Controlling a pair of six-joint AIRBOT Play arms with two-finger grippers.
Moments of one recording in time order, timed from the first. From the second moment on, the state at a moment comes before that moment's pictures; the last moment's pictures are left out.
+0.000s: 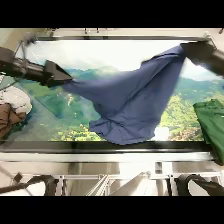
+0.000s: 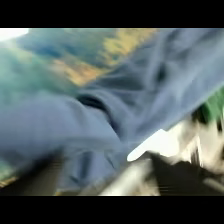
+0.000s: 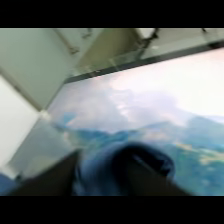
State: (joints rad) left arm 0.11 -1.45 1.41 -2.47 1.43 1.88; right arm -0.15 -1.09 1.03 -0.18 0.75 0.75
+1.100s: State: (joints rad) left arm 0.12 -1.73 1.31 -2.45 1.48 1.83; right arm -0.55 -1.37 0.83 -0.65 1.12 1.11
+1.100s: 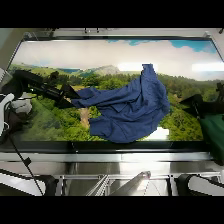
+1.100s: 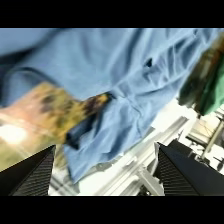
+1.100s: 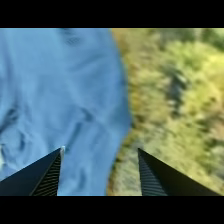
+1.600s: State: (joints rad) left arm 0.04 -1.73 1.40 -2.48 1.39 1.84; right arm -0.33 -1.56 0.82 -0.46 0.99 1.08
